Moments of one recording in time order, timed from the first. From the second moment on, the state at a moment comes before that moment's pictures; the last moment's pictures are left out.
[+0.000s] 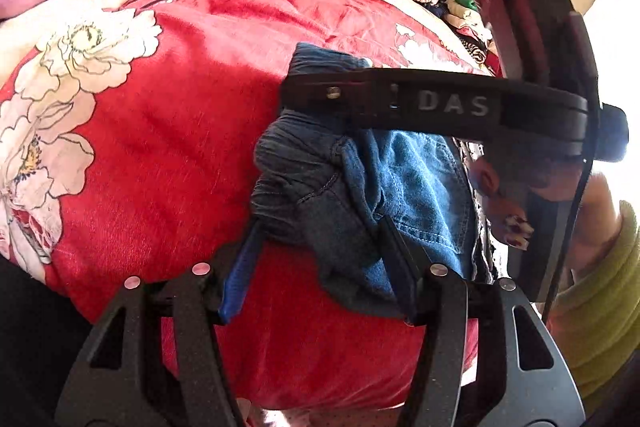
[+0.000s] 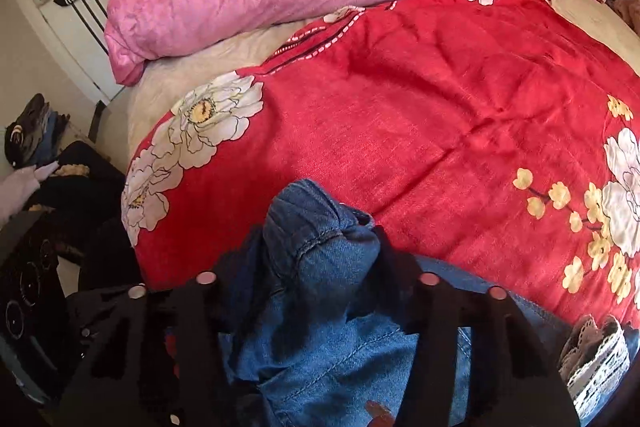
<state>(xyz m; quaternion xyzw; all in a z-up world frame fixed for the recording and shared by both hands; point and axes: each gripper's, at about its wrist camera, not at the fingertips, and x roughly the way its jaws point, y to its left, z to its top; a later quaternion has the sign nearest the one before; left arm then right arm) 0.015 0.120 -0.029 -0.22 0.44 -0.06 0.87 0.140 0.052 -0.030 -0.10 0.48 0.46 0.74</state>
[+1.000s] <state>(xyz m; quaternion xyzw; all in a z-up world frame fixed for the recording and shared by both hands) 0.024 -0.050 0.043 -0.09 0.41 -0.22 0.88 0.118 -0.209 0.032 0.13 0.40 0.41 0.81</state>
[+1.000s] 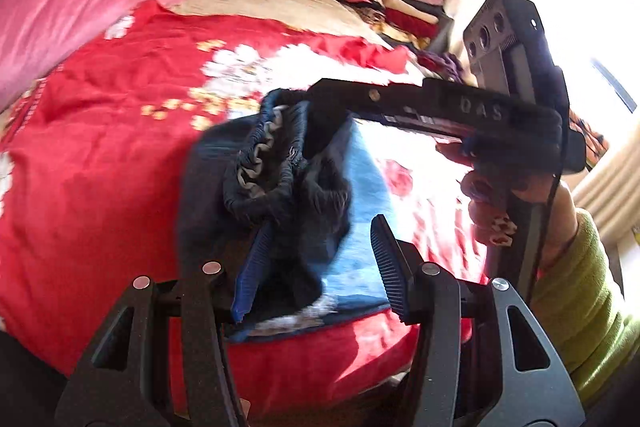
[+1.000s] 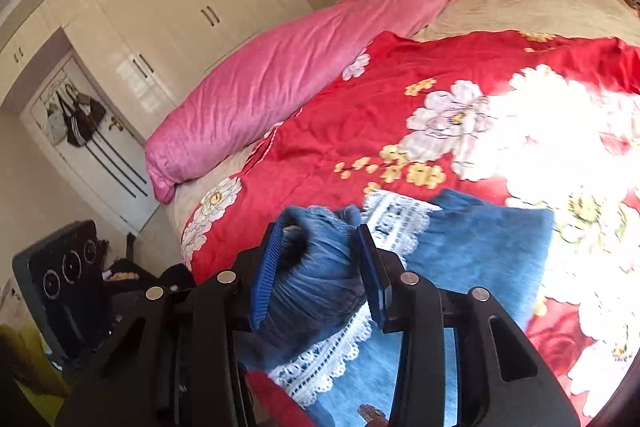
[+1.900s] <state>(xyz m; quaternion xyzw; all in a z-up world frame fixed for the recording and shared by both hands) 0.029 -0.070 0.013 -0.03 0.42 -0.22 0.88 0.124 -0.220 -0.041 0.14 0.47 0.35 0.80</state>
